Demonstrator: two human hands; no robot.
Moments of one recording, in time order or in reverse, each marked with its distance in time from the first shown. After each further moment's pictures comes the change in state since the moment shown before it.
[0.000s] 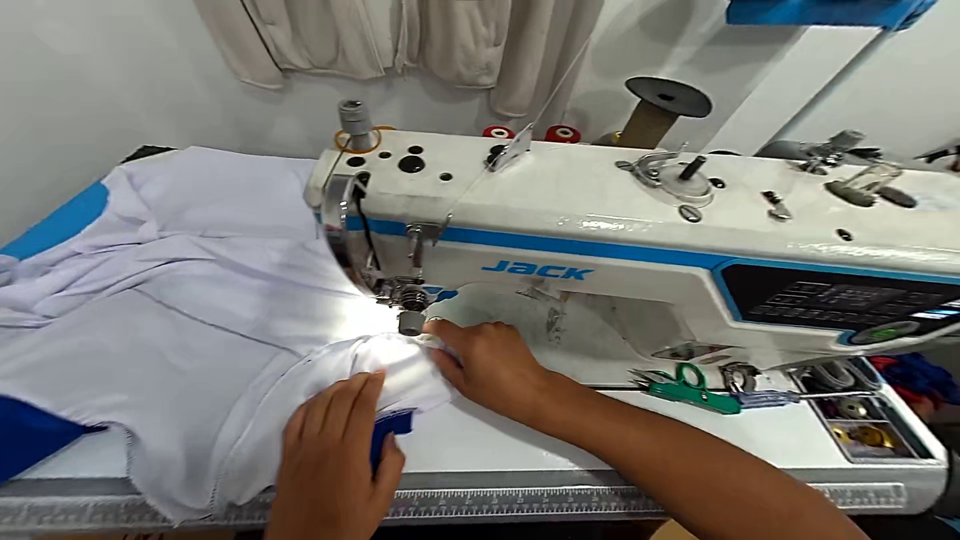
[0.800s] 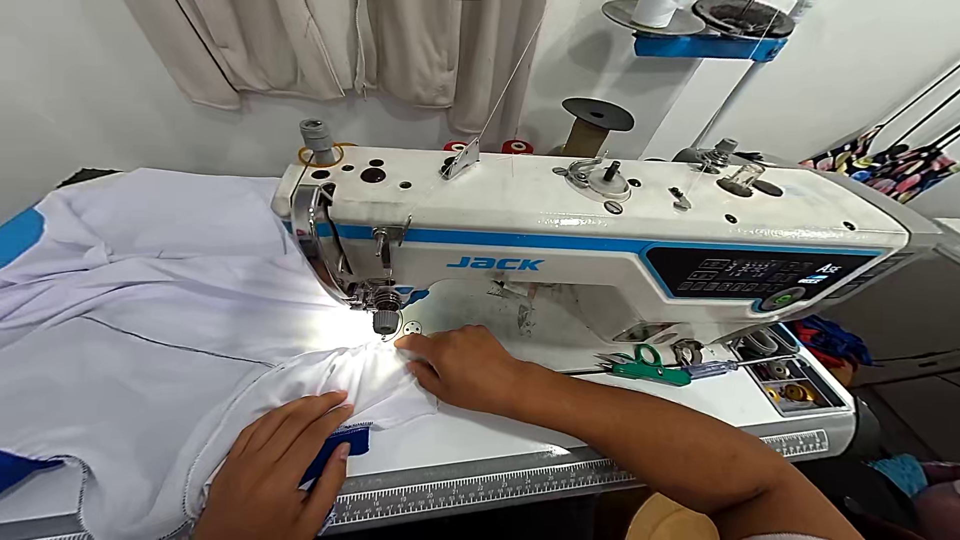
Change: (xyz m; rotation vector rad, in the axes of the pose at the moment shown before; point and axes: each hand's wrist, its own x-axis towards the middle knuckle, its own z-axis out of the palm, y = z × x) left_hand -0.005 -0.060 -0.001 -0.188 0.059 0.264; right_hand 0.000 -0.004 -0.005 -0.042 -0.162 -0.058
